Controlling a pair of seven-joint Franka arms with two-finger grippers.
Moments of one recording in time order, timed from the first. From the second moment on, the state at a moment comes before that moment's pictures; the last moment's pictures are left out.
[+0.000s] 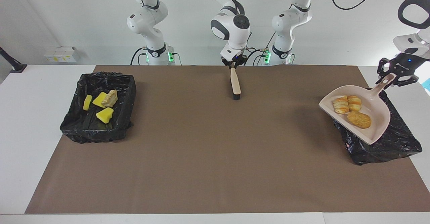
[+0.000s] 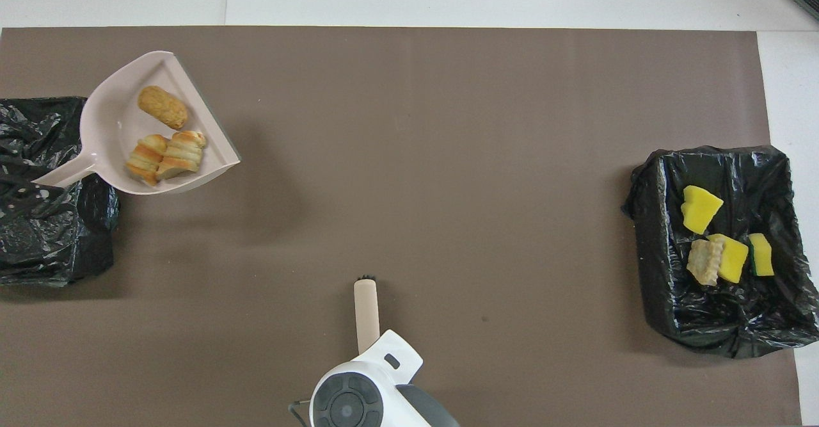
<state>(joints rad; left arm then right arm) 0.49 0.04 -0.07 -1.71 -0.01 1.75 1.39 0.90 0.13 0.12 -2.13 0.20 2.12 0.86</state>
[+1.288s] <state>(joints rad) 0.42 0.08 -0.10 -1.65 0.64 1.75 1.44 0.32 0.02 0.08 -1.70 0.02 1.52 0.14</state>
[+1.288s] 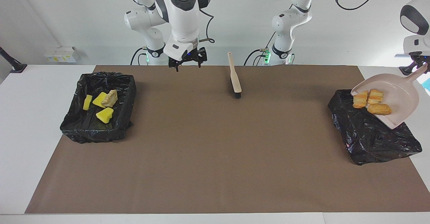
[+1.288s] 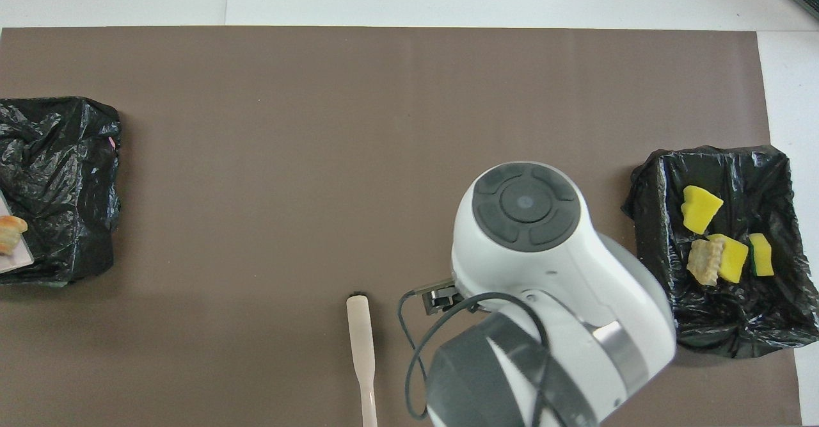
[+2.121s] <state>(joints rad) 0.34 0.08 -0.10 -1.53 0.77 1.80 1.55 0.07 0.01 -0.07 -1.64 -0.01 1.58 0.01</state>
